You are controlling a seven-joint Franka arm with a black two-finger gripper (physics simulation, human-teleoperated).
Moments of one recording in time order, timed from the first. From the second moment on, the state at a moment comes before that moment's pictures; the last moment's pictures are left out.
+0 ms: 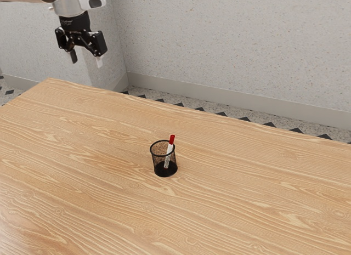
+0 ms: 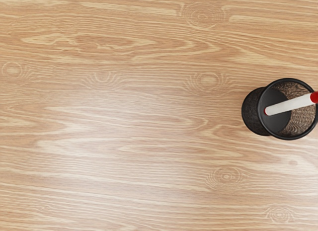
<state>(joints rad) -0.11 0.18 0.26 -1.29 -0.01 1.50 0.07</state>
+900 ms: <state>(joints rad) -0.25 0.57 0.09 -1.23 0.03 1.66 0.13</state>
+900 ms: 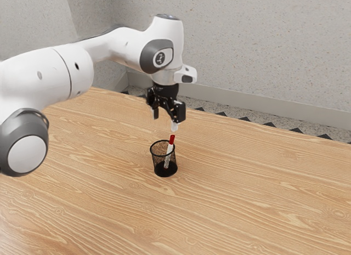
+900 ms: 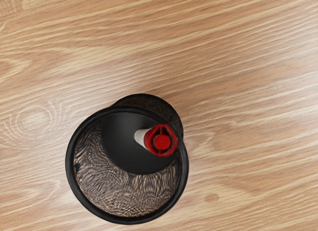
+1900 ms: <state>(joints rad) -0.26 0.70 0.08 -1.23 0.07 1.74 0.41</state>
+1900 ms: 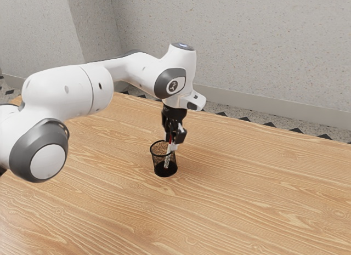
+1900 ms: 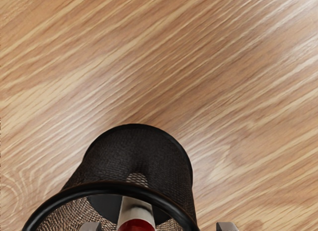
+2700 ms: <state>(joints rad) -0.25 0.47 0.15 -1.23 0.10 1.72 0.46</state>
